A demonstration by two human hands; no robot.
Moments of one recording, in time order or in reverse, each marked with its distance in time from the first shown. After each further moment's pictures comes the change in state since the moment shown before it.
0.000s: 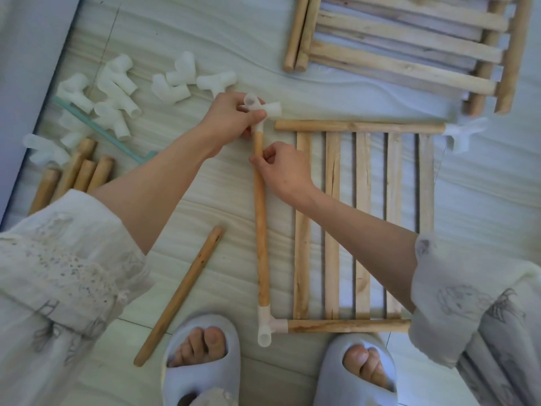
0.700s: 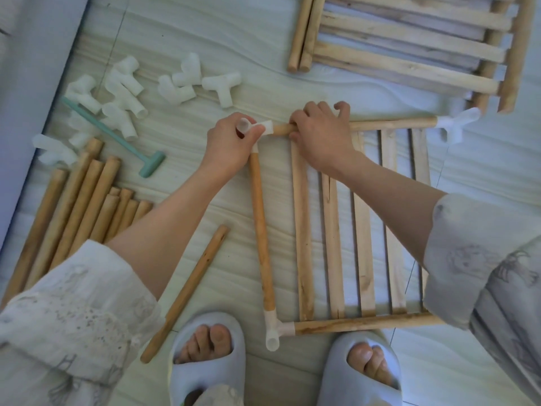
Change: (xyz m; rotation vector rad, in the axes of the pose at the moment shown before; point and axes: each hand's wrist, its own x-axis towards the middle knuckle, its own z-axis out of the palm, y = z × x) left_hand -0.039 -0.017 0.010 0.262 0.236 0.053; right_hand 0.038 0.018 -0.048 -0.805 0.104 -0.345
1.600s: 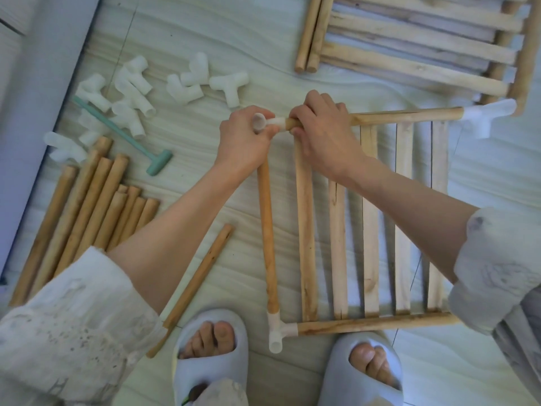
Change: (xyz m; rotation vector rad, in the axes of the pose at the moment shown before) left_hand -0.016 0.031 -0.005 -0.051 0.028 -0.008; right_hand -0.013 -0.005 -0.016 0.142 0.196 -0.174
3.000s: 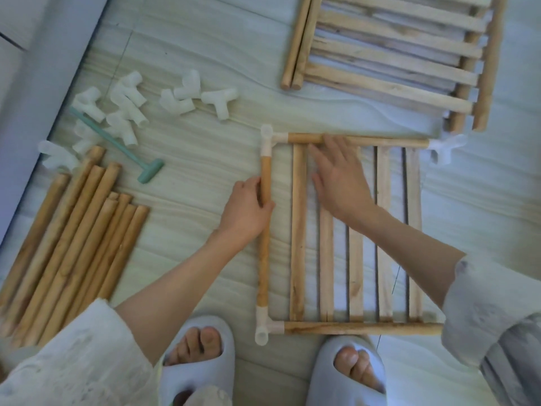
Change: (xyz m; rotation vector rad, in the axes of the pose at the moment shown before) left_hand -0.061 -0.037 0.037 0.239 -0.190 -0.080; right_hand -0.065 0.028 0.016 0.009 -0.120 0.207
